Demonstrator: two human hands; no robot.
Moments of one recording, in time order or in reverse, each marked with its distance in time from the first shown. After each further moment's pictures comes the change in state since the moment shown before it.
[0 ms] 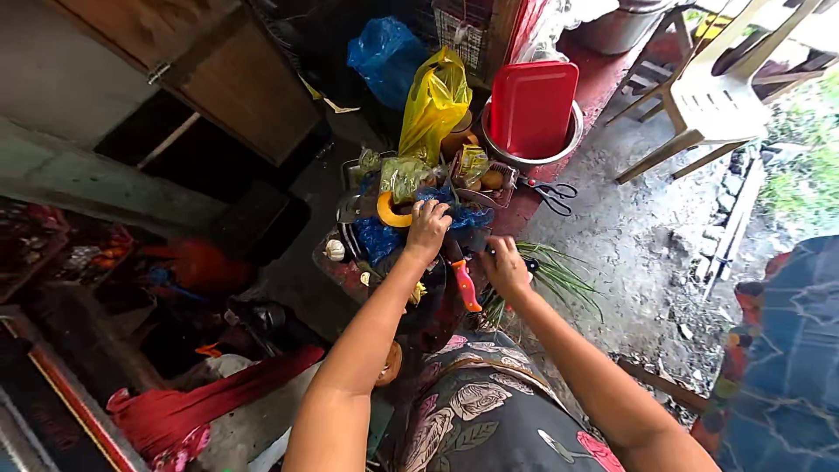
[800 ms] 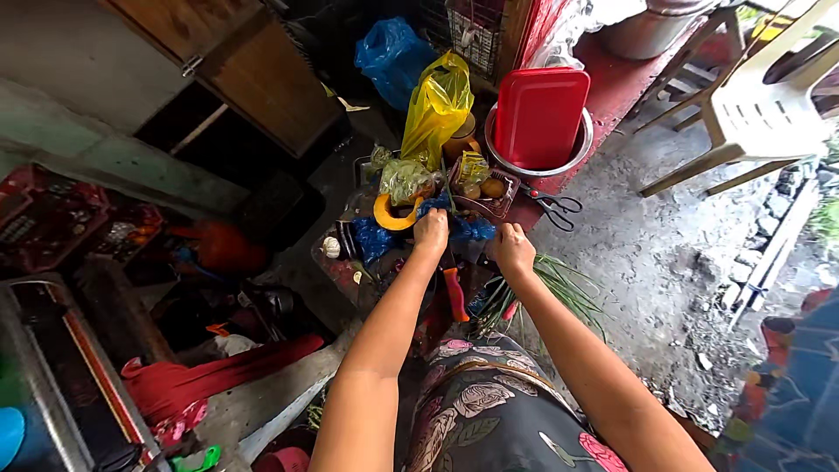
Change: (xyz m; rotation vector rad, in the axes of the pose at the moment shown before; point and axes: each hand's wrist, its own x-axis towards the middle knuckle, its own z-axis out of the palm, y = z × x) left_hand 0.053 0.033 0.012 0.013 -0.434 -0.675; right_hand 0.064 0.024 -0.019 -0.174 0.011 0.238
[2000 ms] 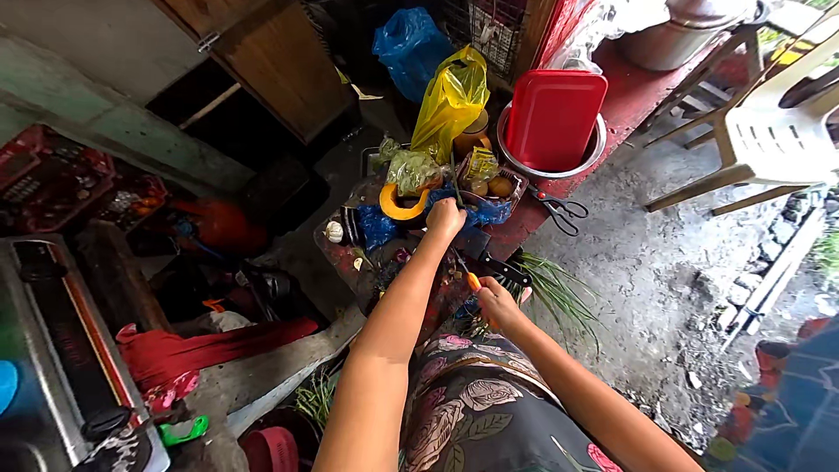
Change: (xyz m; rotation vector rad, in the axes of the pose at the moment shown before) left_hand 0.011 0.013 -0.013 -0.353 -0.086 -0.105; right_hand -0.091 0.020 0.013 0.546 -0.629 0.117
